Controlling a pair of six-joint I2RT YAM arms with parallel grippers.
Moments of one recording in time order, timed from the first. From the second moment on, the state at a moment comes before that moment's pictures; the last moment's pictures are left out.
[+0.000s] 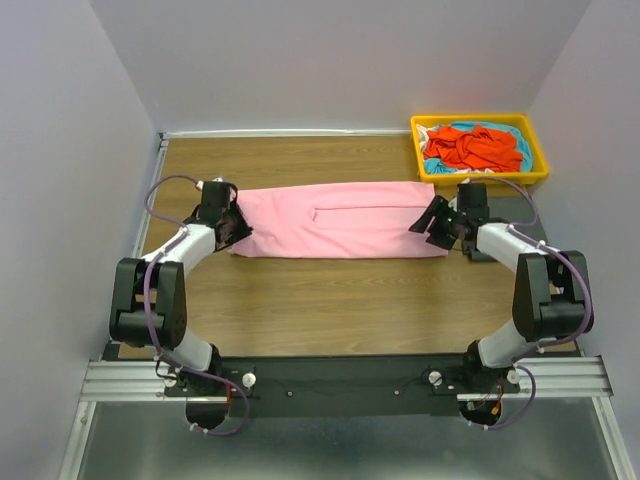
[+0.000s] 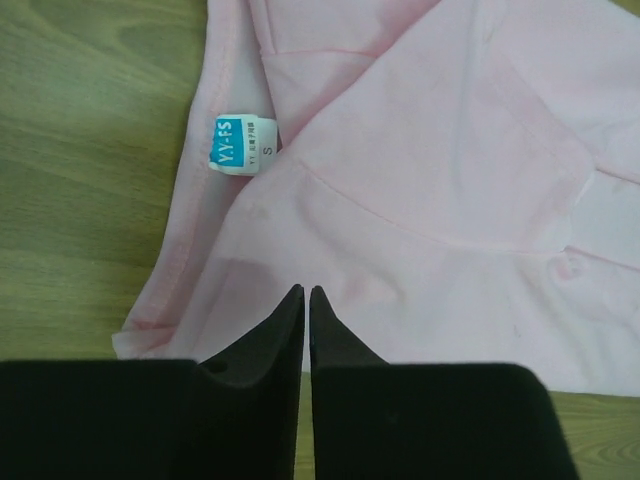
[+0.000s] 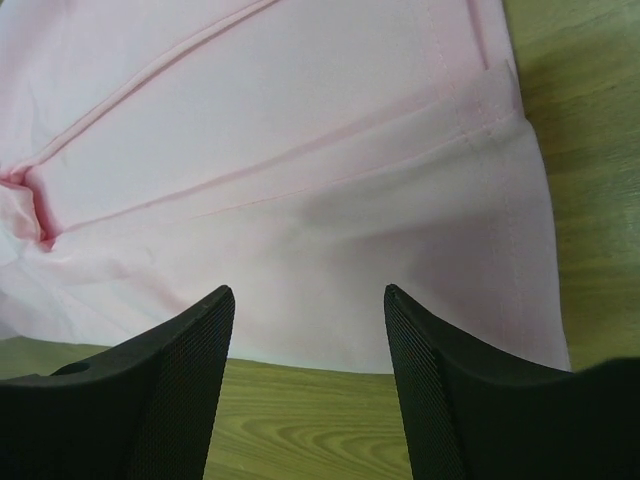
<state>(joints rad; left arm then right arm) -0.11 1.52 0.88 -0.19 0.05 -0.56 0.06 1.56 0.86 -0.16 -0.24 0.59</state>
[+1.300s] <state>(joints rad) -0.08 1.32 0.77 -0.22 0.04 -0.56 0.03 1.53 0.79 -0.07 -0.37 0.52</state>
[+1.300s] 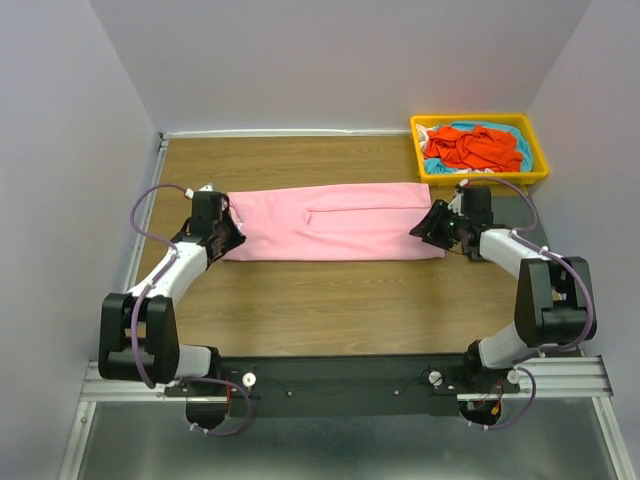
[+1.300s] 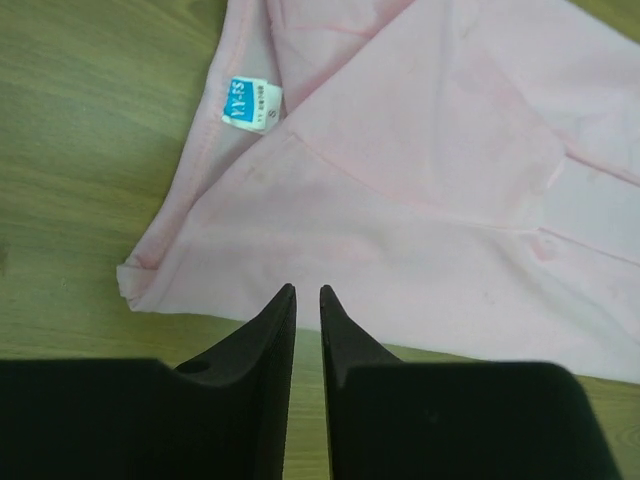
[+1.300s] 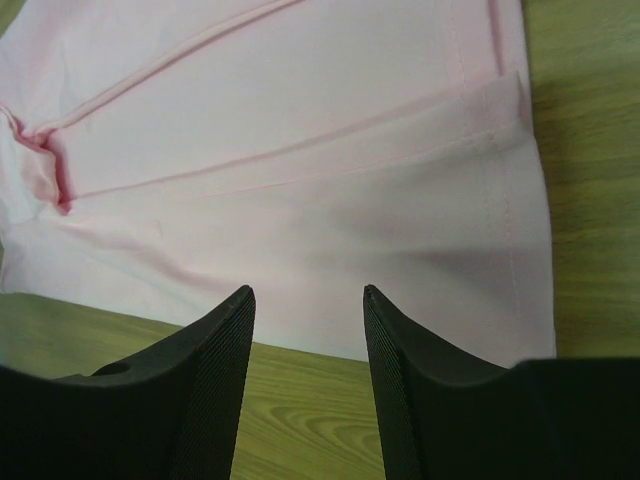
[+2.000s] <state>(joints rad) -0.04 1.74 0.99 -0.19 -0.02 -0.55 0.05 1.48 0.65 -0.15 -0.35 0.57</state>
